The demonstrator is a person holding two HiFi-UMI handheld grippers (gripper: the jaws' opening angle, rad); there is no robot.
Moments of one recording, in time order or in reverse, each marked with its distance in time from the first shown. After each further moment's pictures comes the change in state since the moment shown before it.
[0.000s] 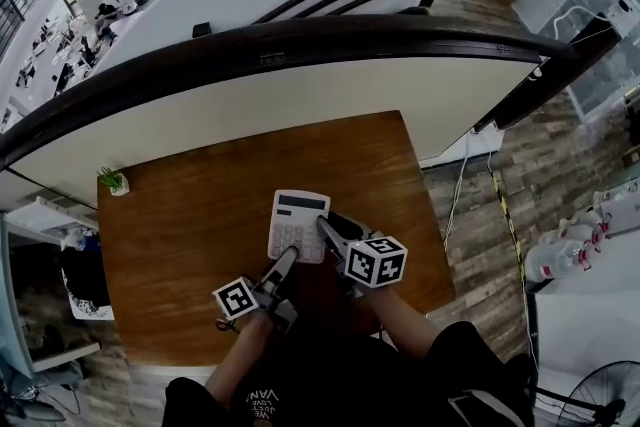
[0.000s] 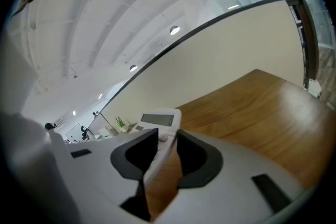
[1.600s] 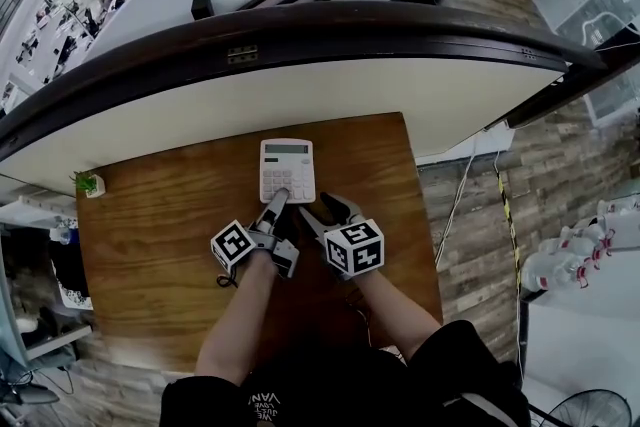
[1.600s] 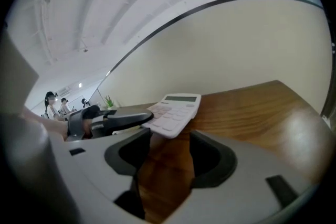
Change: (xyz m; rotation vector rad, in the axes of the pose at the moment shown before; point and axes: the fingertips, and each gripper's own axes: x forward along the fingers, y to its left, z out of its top) left arm 0.135 0.087 0.088 -0.107 -0.230 0.144; right arm 0.071 -0.076 0.010 -0.249 0.129 0.034
